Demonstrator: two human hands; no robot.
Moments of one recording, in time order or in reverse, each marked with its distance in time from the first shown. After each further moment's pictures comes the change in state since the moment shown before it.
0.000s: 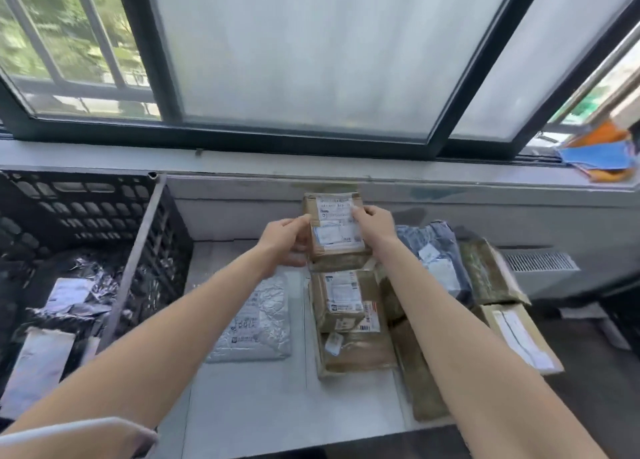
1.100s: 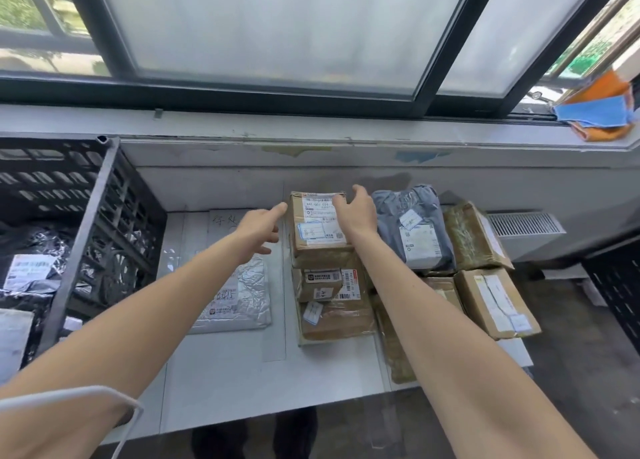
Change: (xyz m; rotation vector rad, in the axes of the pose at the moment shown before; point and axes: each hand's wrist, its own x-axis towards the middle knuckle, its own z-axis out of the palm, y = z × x) left_hand 0.024 -0.042 0.016 0.242 0.074 -0.137; right_hand 0.004 0.047 -0.003 -0.289 0.067 -0.043
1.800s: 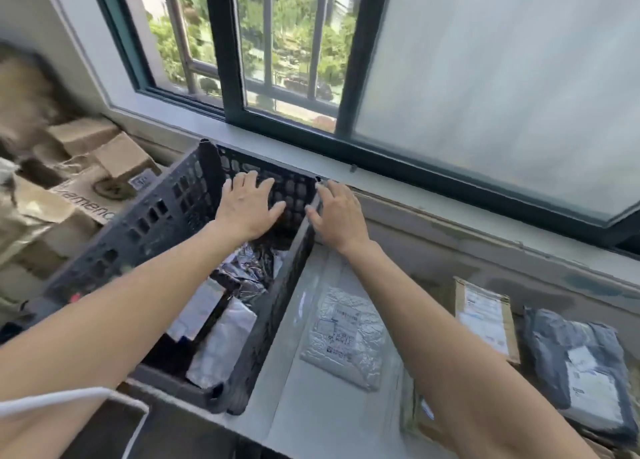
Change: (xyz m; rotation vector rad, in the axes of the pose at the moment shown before) left_hand -0.073 -0.042 -0.318 1.070 0.757 0.237; right_hand -0.107 -0.240 0.214 -0.536 -0.231 -0.983
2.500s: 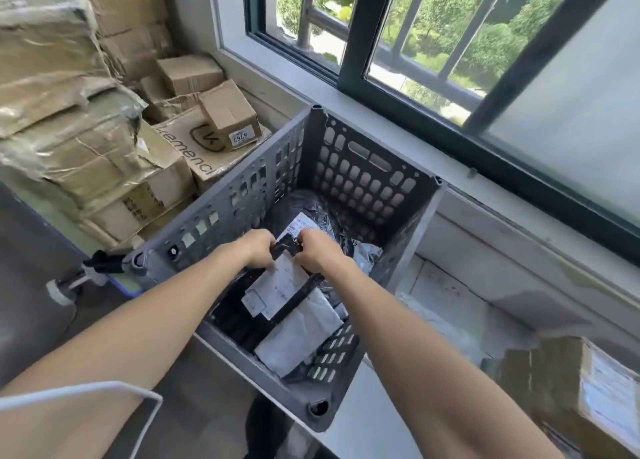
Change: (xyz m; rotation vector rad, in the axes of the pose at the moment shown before) left_hand -0.065 -0.175 0.109 -0.348 -0.689 -0.327; right_hand 0.023 -0.155 0.172 0.021 -0.697 0.003
